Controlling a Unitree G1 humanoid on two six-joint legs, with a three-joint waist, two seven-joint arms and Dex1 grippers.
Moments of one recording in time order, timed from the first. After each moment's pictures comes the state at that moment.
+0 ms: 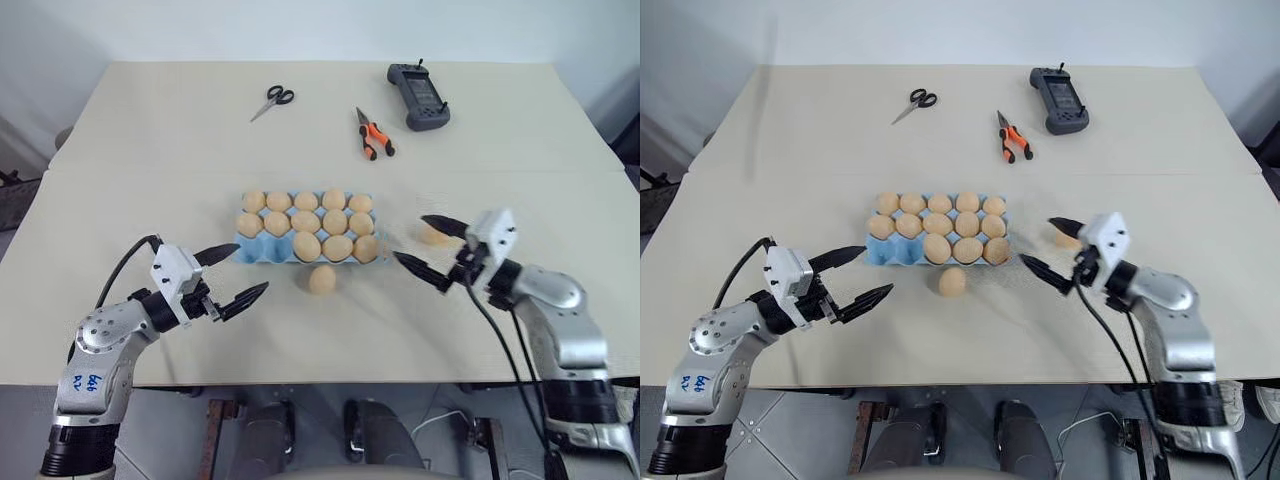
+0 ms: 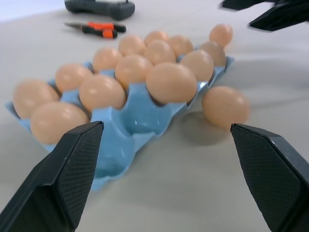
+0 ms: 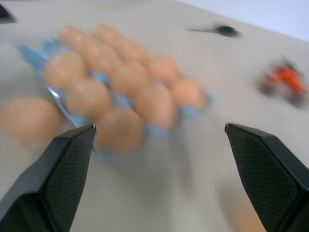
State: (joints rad) left arm -0.06 0.56 0.17 -0.23 -0.41 0.20 -0.80; right arm -0.23 -0.54 -0.18 -0.08 0.33 0.18 0.87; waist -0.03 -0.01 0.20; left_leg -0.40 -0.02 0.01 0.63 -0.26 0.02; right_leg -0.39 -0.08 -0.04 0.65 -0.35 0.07
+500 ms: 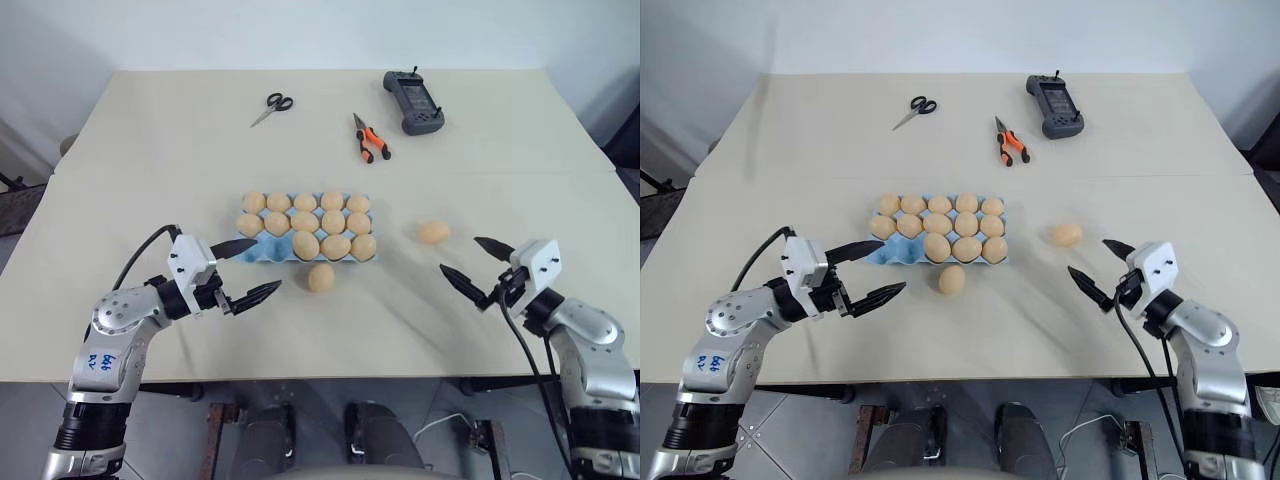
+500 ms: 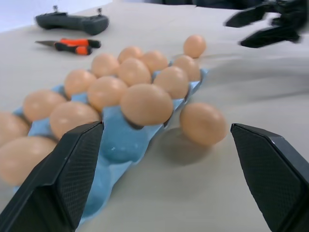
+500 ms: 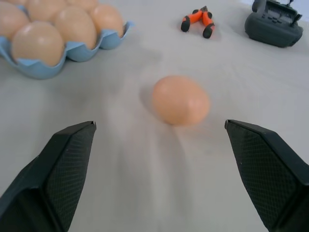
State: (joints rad) left arm -0.18 0.56 0.09 -0.16 -0.40 0.18 -0.88; right arm -0.19 -0.60 -0.26 0.13 0.31 0.04 0.85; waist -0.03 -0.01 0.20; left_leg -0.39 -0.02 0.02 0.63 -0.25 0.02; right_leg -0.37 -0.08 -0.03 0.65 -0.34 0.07
